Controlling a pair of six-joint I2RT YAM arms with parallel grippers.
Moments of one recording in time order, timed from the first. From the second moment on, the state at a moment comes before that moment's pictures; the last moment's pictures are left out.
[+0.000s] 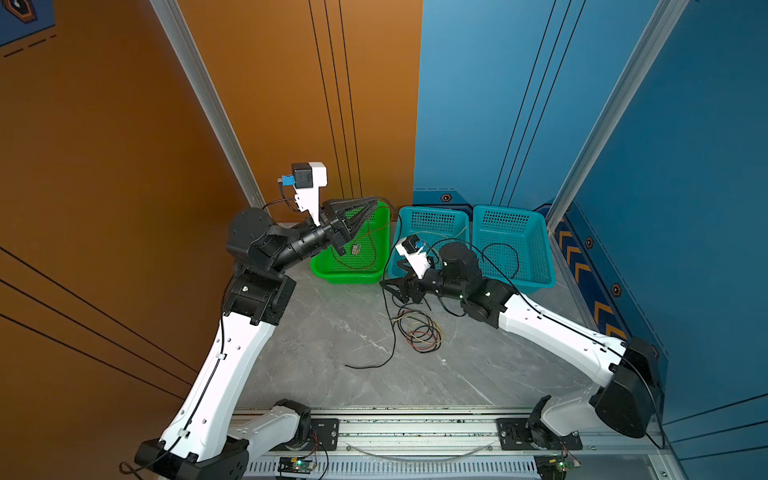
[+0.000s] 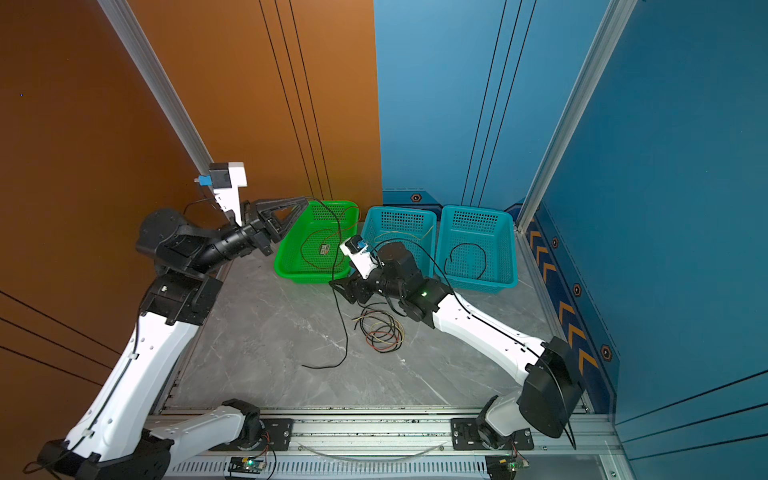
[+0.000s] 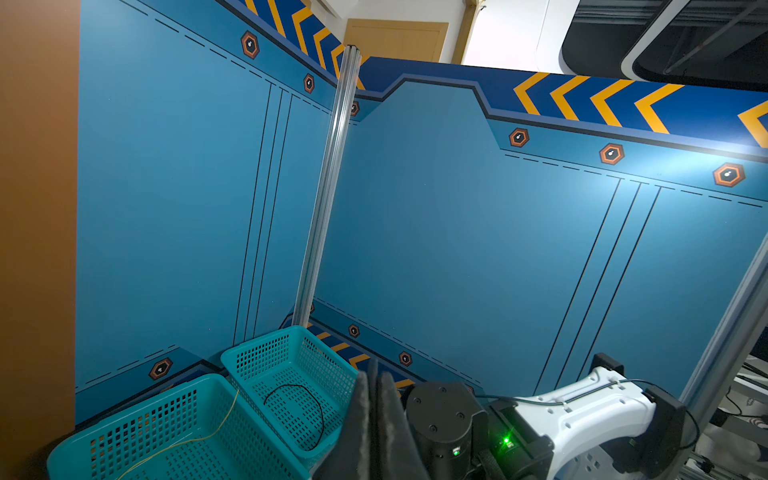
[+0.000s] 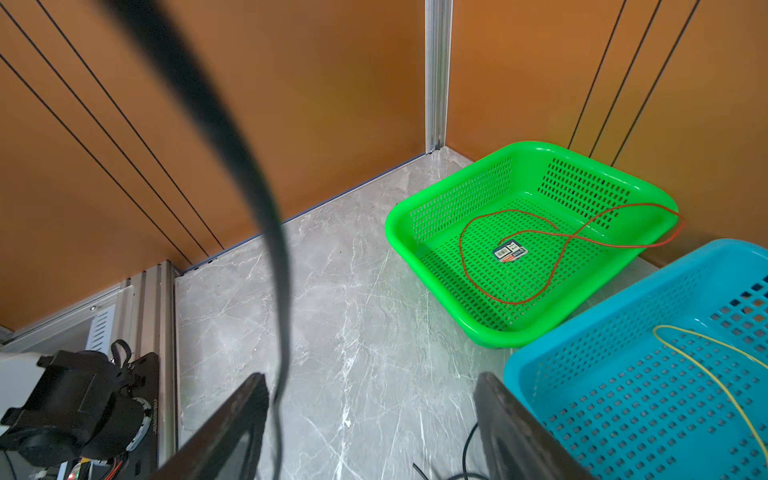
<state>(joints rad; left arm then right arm) -0.31 1.13 1.46 0.02 0.74 -0.49 0.79 1.49 1.25 -0.08 -0.27 0.04</state>
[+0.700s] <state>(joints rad) -0.28 1.00 1.31 -0.03 0.69 -0.45 0.61 1.49 1.26 0.00 -0.11 0.10</state>
